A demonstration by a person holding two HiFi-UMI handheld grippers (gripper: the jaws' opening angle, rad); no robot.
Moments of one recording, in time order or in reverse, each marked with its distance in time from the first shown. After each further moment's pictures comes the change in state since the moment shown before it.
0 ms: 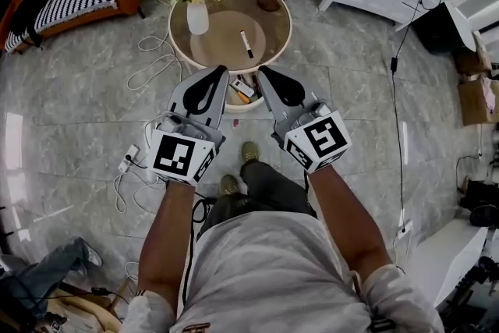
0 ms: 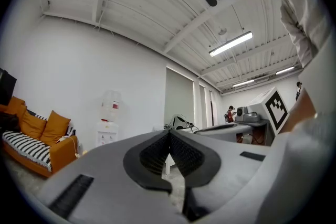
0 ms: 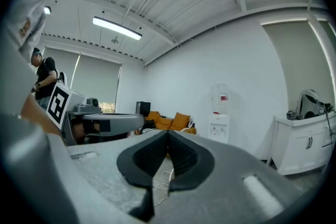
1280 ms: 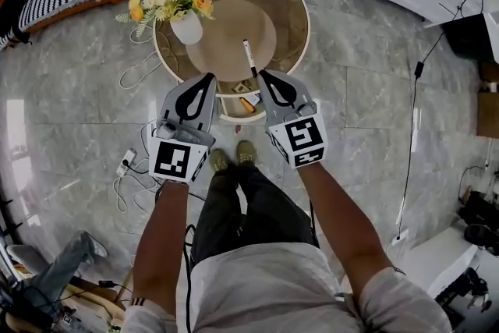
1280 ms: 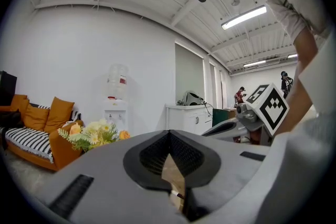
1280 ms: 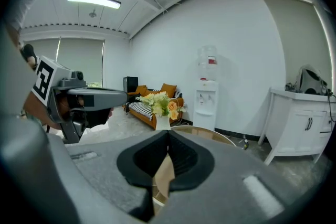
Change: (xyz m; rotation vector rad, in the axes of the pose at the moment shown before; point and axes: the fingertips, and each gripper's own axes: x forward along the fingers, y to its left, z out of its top) left arm 0.181 0.151 -0.176 0.019 0.204 0.087; right arm 0.171 -0.190 -0.200 0.051 0.295 -0.066
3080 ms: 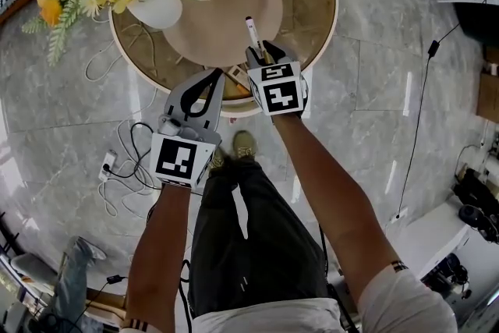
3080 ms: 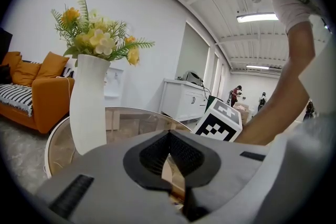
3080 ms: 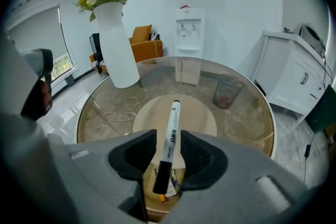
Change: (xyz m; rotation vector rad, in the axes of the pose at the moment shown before) left arm 0.095 0.044 -0.234 -0.175 0.189 -0.095; right arm 0.199 -0.072 -0.278 0.176 0.555 -0.156
